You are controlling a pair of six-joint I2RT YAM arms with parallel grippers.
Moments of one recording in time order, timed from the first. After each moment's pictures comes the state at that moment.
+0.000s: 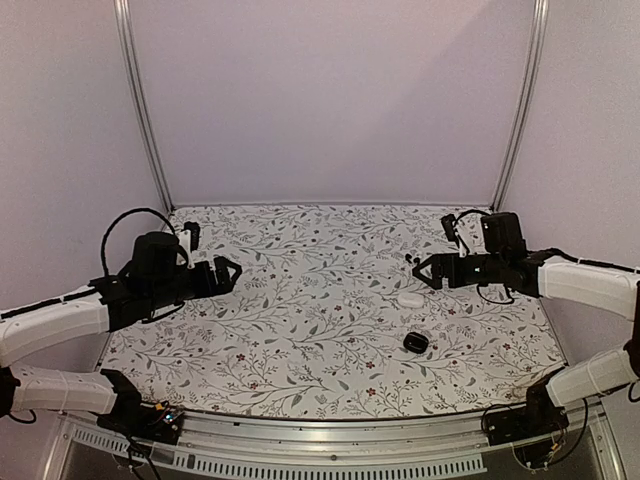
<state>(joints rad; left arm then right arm) -0.57 1.02 0.55 -0.07 -0.11 -0.58 0.38 1.28 0.70 -0.05 -0.38 0.26</state>
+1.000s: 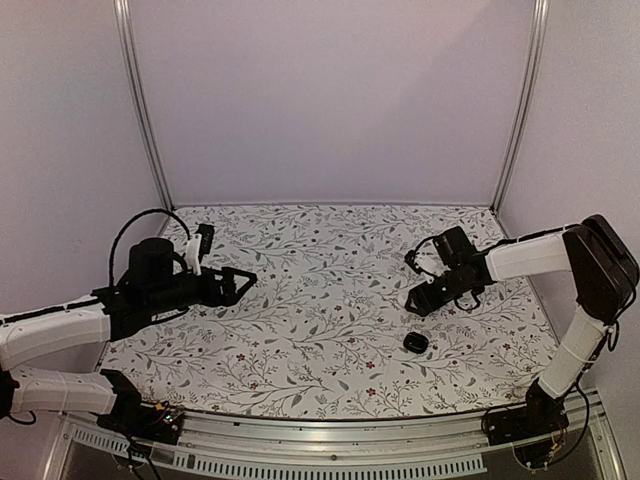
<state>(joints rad) -0.59 1.00 0.47 0.13 0.17 -0.47 0.46 1.71 0.88 -0.22 -0.18 -0.06</state>
